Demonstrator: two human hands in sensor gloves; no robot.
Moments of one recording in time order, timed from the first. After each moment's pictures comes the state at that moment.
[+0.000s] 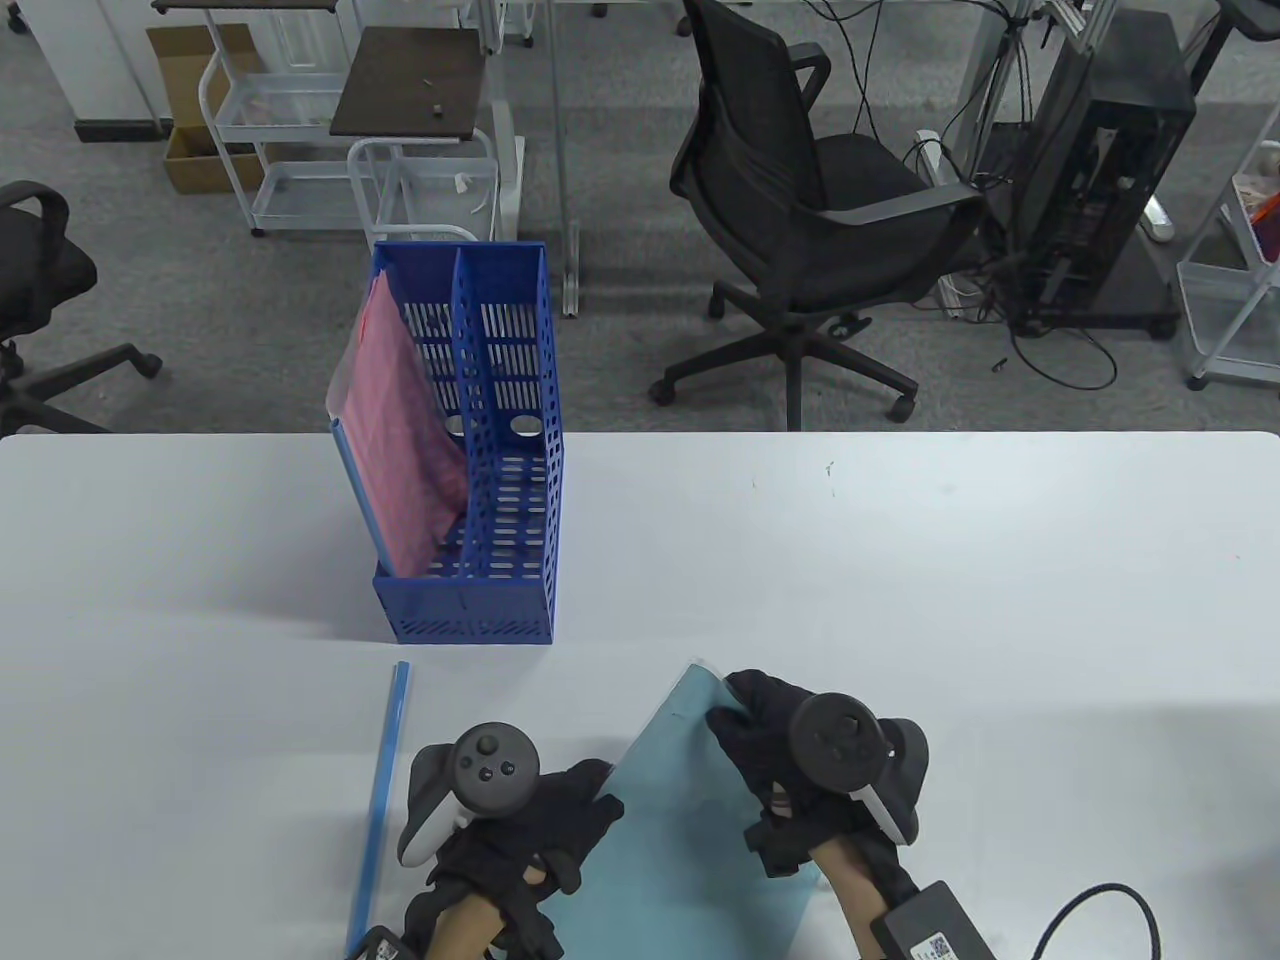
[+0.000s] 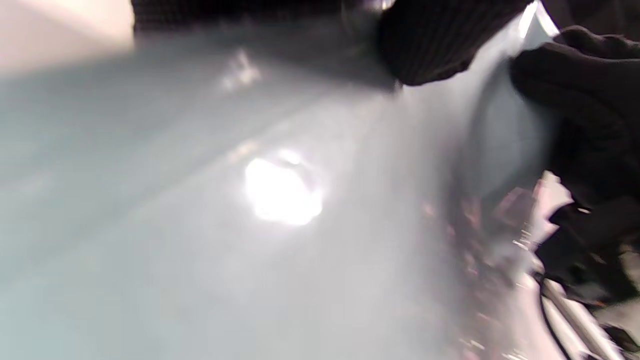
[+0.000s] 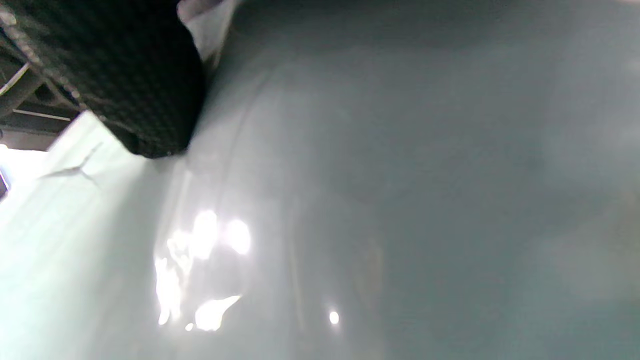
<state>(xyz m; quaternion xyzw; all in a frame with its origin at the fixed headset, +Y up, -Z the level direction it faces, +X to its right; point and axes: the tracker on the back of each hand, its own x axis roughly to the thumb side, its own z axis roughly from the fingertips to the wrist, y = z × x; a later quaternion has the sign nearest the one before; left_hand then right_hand) -0.138 -0.762 -0.261 -0.16 -0.11 0.35 0.92 0.145 -0.705 -0.298 0.07 -0.11 0.95 0.27</state>
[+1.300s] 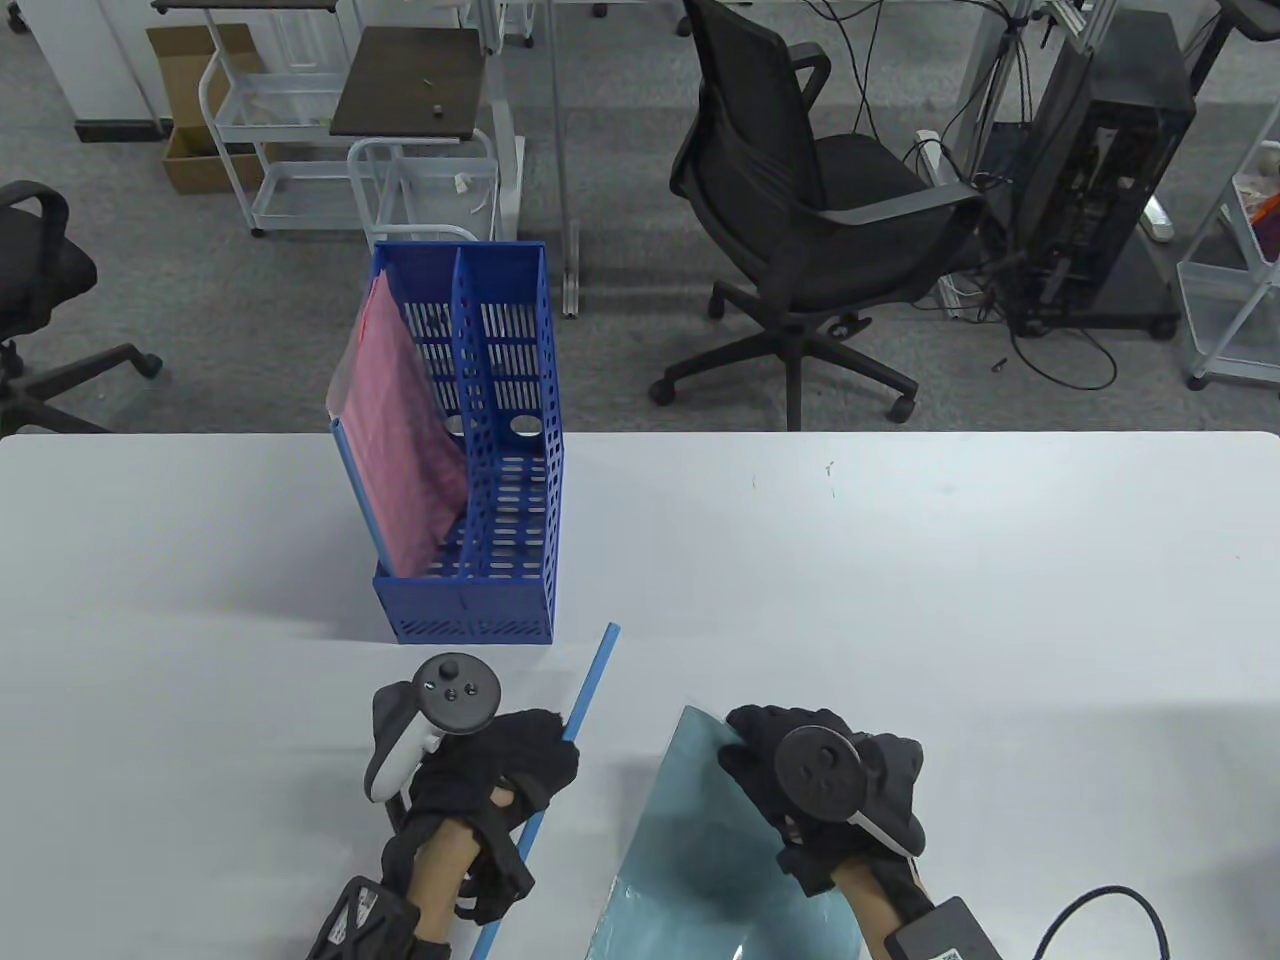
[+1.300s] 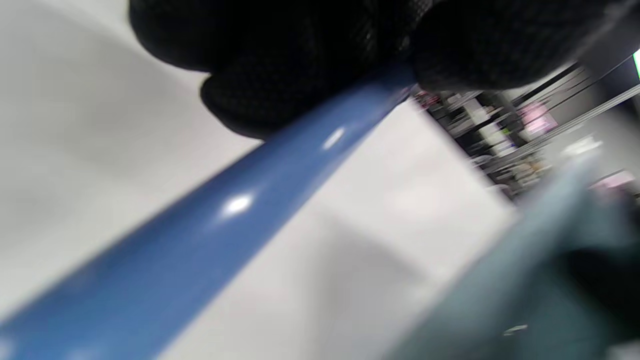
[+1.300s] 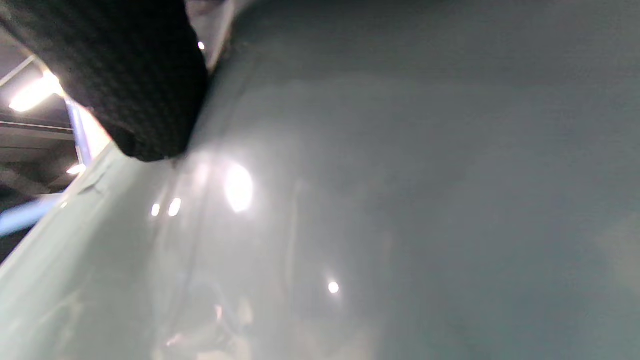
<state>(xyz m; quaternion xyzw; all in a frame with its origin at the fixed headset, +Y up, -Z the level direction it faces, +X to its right) -0.165 -0.735 -0.306 -0.21 -0.04 0.42 0.88 0.144 -0.719 -0.284 0.16 -0.11 0.97 0.17</state>
